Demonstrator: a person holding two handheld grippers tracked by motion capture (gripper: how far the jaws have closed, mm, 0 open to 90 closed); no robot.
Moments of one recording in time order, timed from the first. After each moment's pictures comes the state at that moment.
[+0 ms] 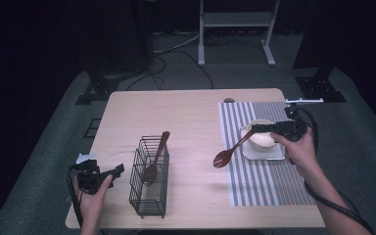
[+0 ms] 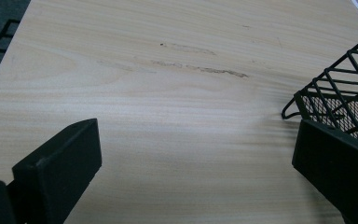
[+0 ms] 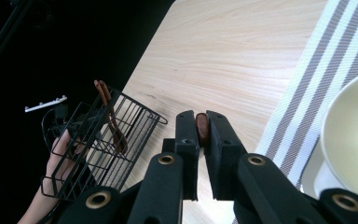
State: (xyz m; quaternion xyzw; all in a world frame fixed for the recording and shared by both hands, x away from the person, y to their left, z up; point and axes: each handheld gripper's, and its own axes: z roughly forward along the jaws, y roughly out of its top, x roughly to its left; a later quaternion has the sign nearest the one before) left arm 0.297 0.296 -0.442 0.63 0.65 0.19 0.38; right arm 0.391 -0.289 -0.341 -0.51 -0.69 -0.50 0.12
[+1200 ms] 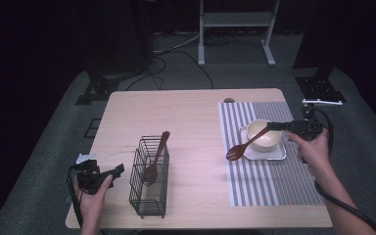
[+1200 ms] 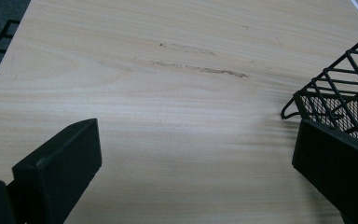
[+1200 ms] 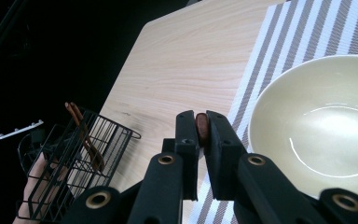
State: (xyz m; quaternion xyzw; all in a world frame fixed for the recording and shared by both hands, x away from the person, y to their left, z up) left arm 0.297 0.296 -0.442 0.63 0.65 0.19 0.38; right arm 0.393 -0.332 -0.349 -0.56 -0.65 -0.50 0.09
